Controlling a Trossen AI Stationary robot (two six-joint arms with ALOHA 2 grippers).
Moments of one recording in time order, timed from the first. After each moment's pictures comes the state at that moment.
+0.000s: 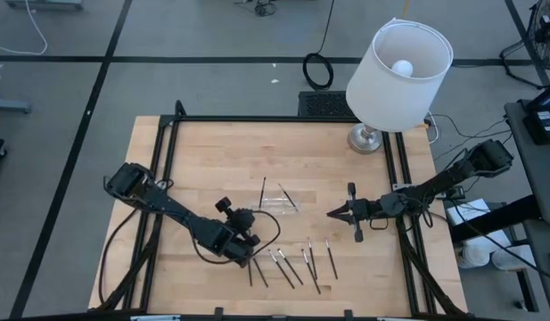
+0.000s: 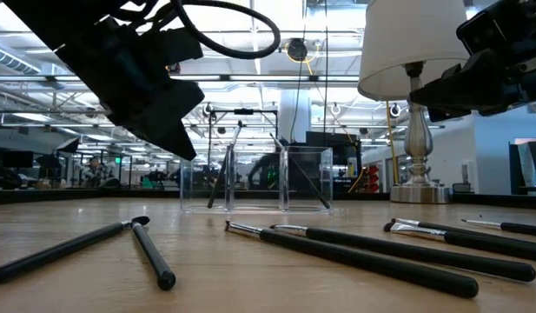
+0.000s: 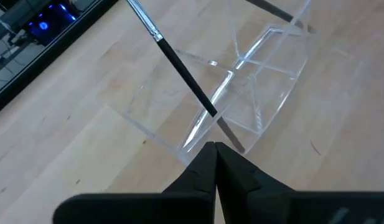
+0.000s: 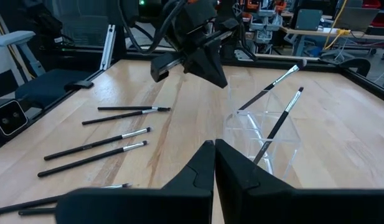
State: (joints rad) left arm -0.49 1.85 1.07 -0.60 -0.90 -0.96; right arm 0.39 1.04 0.07 0.82 0.31 0.04
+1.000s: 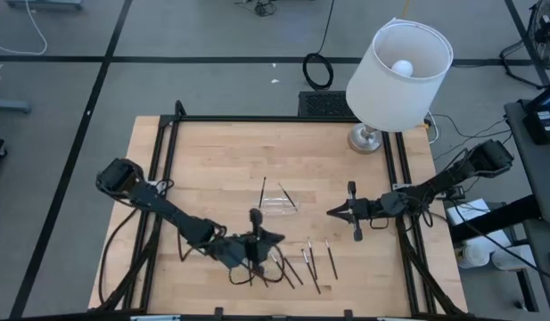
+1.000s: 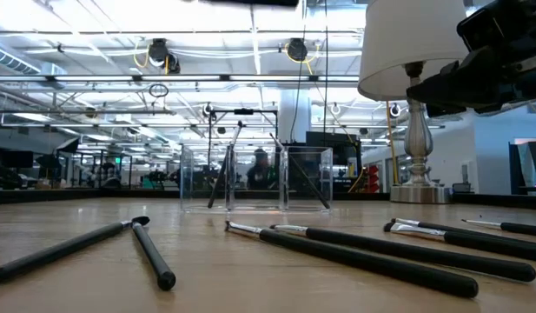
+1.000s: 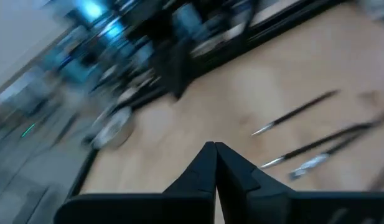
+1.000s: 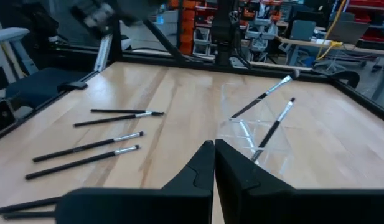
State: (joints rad) left arm -0.54 1.74 1.08 0.29 -0.69 0.33; right arm 0.38 1.04 0.07 0.84 0.31 -0.01
